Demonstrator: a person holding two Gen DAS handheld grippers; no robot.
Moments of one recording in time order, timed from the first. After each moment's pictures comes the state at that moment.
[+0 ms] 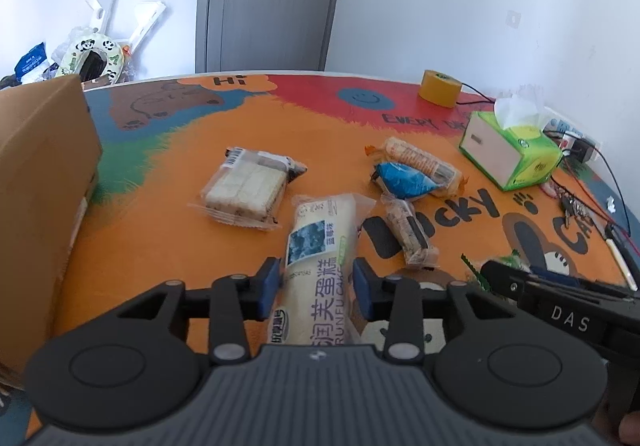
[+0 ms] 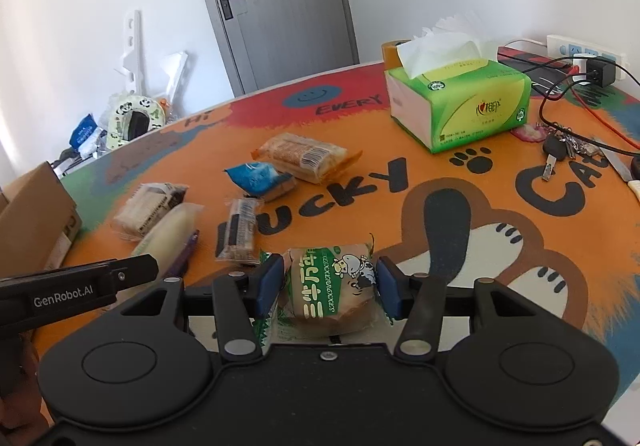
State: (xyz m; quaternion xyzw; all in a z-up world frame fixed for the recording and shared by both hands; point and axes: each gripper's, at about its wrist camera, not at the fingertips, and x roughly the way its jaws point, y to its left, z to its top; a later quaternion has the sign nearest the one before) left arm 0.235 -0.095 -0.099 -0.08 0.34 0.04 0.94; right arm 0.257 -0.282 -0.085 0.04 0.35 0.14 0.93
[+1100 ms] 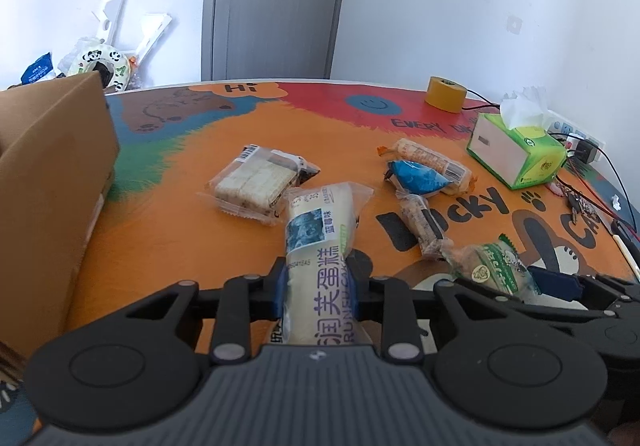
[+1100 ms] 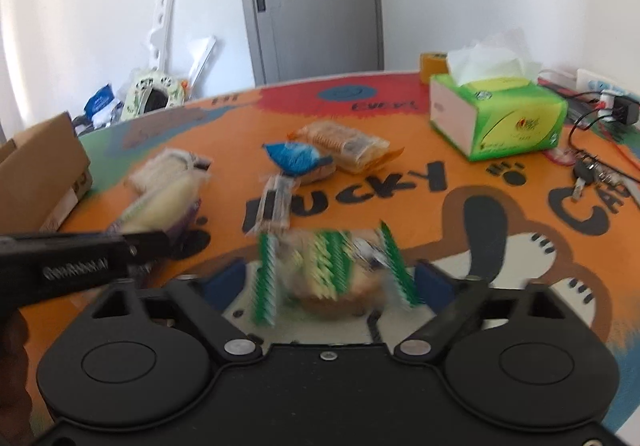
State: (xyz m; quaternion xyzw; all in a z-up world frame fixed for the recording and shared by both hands) left arm 0.218 -0.087 -0.102 -0.08 0.32 0.05 0.94; right arm 0.244 -0.255 -0.095 -0.02 0.33 0.18 0.93
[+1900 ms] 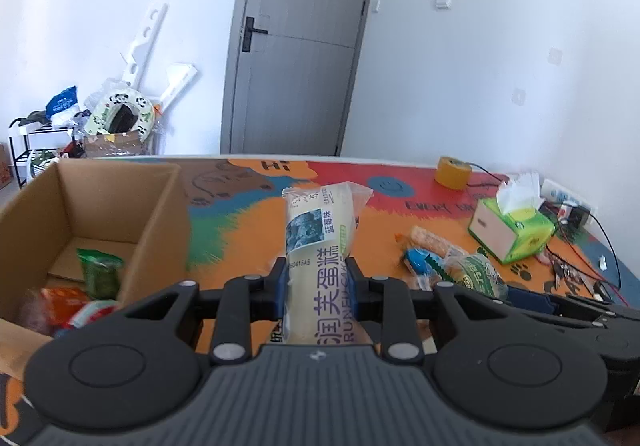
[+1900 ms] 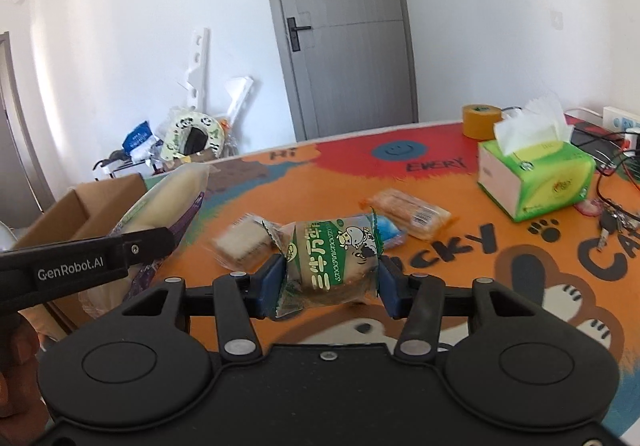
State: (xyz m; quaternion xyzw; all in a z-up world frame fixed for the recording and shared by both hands) left arm 0.171 -0.053 -0.036 -0.09 0.24 0.08 0.96; right arm 0.220 -0.225 -0.034 0.02 0.28 0.23 0.93
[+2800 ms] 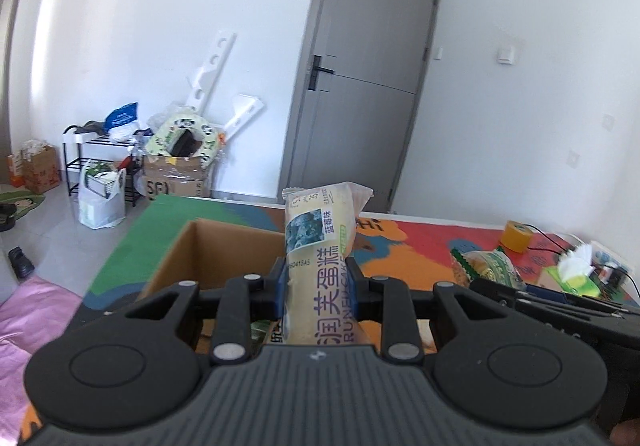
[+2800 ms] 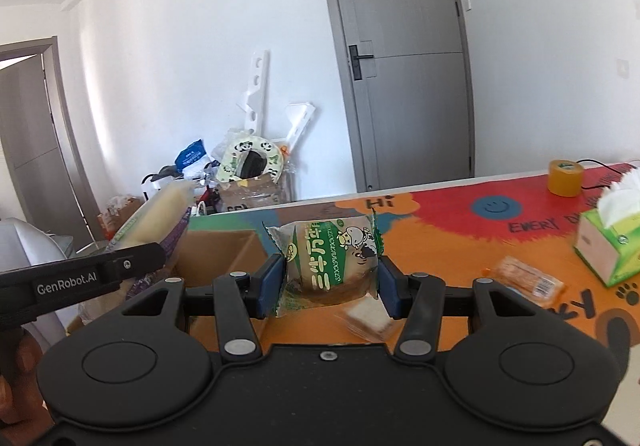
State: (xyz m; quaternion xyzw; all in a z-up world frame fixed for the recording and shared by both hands) left arm 0.131 0.051 0.006 -0.12 0.19 0.16 0.96; right arm 0.214 -0.128 0.011 0.02 0.24 0.30 0.92
